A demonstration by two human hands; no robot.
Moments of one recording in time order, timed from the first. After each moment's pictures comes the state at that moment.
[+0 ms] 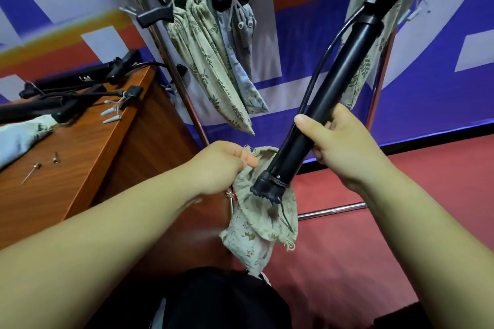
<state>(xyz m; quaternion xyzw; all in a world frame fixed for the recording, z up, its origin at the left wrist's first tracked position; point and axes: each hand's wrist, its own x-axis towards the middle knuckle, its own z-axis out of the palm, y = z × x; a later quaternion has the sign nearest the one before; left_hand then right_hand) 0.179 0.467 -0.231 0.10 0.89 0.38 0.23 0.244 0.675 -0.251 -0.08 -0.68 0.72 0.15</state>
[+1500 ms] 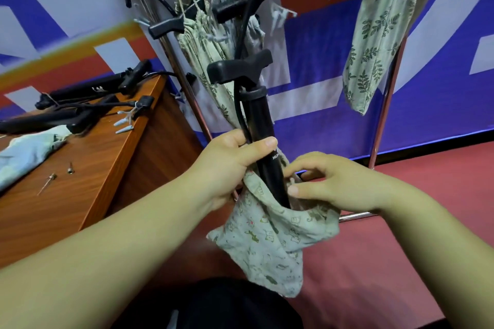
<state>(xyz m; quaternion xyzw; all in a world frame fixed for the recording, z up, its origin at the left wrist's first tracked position) 0.196 0.477 -0.207 0.09 0.73 0.64 0.22 0.249 0.679 -0.271 0.08 -0.85 0.51 -0.10</state>
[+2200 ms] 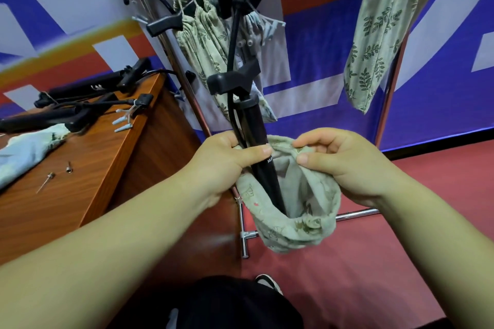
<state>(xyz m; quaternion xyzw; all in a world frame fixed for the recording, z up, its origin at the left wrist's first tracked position) 0.184 0.472 -0.215 0.06 0.76 0.61 0.19 0.252 0.670 -0.254 -0.01 -0.62 0.78 0.01</state>
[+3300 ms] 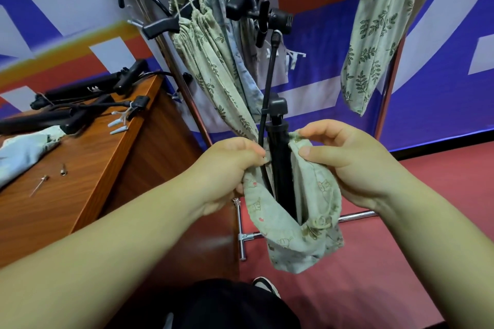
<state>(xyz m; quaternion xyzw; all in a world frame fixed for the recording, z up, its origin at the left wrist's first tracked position) 0.190 0.480 -0.211 0.04 0.79 0.57 0.23 0.255 0.669 -0.240 -0.06 -0.54 0.84 0.03</state>
